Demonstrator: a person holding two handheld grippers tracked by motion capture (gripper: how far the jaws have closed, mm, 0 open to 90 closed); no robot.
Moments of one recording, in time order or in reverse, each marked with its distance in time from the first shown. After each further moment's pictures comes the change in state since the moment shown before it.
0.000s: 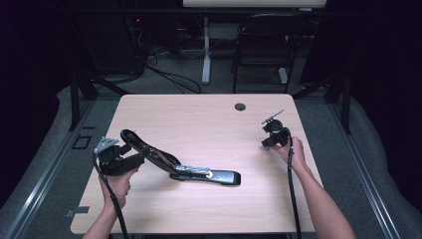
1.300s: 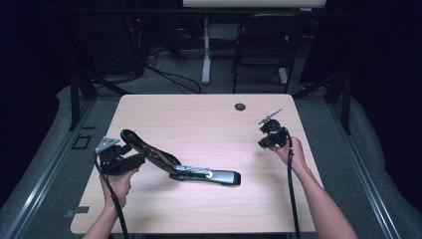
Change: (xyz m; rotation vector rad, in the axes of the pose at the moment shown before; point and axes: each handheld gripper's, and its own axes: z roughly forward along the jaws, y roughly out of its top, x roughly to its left) left arm 0.000 0.000 0.001 0.009 0.005 -0.003; right arm 0.022 0.004 -0.026 -0.027 0.030 -0.078
